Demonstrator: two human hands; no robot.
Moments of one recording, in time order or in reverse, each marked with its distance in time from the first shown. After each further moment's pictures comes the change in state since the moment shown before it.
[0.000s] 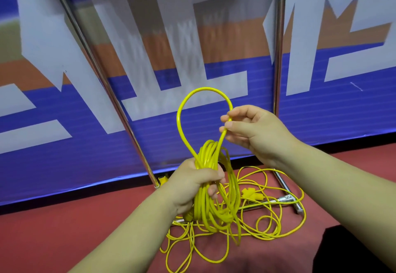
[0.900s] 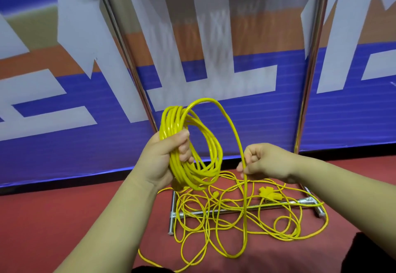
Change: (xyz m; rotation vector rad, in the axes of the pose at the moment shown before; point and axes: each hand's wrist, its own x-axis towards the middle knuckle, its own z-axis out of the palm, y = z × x) left_hand -0.038 0.037 -0.085 -0.265 0.160 0.350; right_hand 0.026 0.090 -0.008 -0.520 -0.356 0.331
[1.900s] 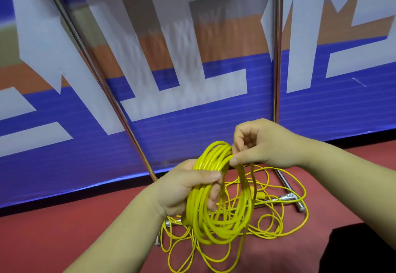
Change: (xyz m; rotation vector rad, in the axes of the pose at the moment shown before) left_hand 0.002 -0.047 0.074 0.108 -0.455 -0.469; right_hand -0.070 -0.056 -0.054 -0.208 -0.001 -0.407
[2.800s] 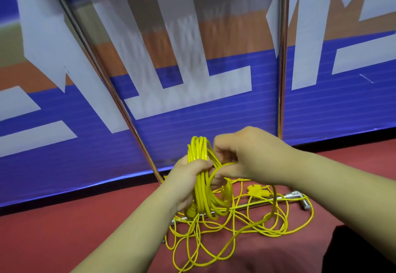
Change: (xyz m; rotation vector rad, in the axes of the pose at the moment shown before) left_hand 0.016 -0.016 -0.009 -0.086 0.520 0.092; right_hand 0.003 -0.030 0.043 -0.737 0.073 -0.244
